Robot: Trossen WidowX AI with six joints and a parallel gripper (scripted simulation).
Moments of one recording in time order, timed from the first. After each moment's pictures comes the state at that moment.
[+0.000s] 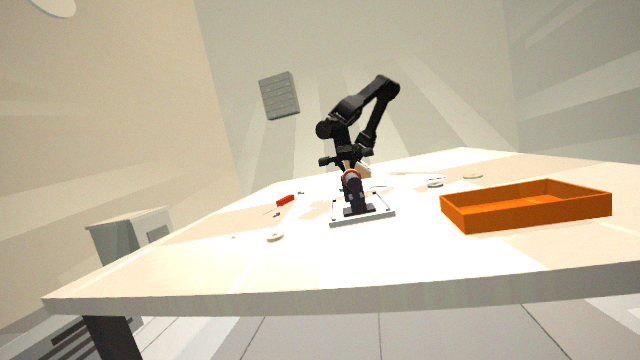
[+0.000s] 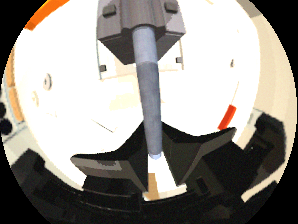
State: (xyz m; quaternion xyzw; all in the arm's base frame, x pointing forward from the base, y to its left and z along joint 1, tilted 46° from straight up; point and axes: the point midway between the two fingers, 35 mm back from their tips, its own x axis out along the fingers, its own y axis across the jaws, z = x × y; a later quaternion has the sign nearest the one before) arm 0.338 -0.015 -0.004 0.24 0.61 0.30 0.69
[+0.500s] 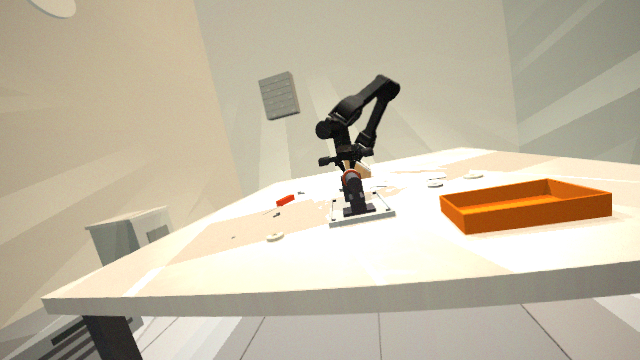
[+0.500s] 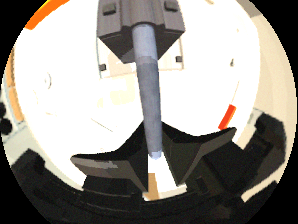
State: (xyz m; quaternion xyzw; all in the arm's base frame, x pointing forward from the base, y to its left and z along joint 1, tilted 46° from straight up) arm 0.337 -0.015 -0.004 0.24 0.61 0.30 0.69
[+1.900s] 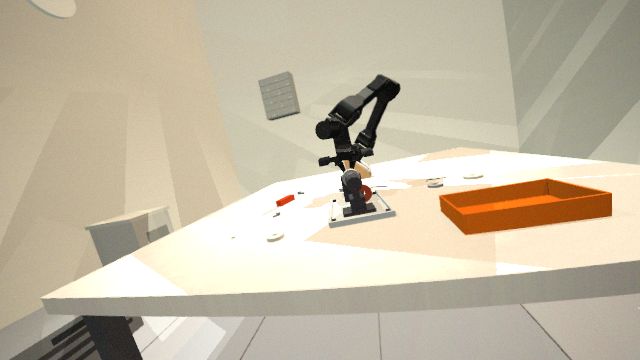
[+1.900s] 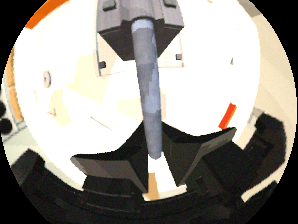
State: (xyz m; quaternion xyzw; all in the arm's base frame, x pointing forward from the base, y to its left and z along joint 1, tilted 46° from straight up) arm 0.333 -0.015 -0.005 0.24 0.61 0.30 0.69
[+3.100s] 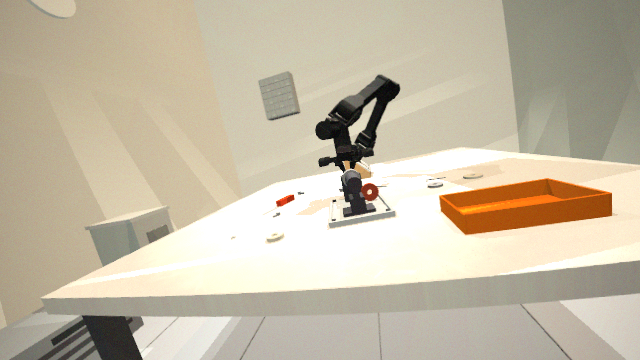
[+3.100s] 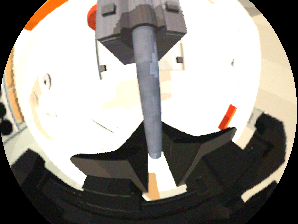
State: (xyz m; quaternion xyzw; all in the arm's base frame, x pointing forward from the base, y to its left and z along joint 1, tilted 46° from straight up) arm 0.339 -0.014 -0.004 0.24 0.61 0.30 0.69
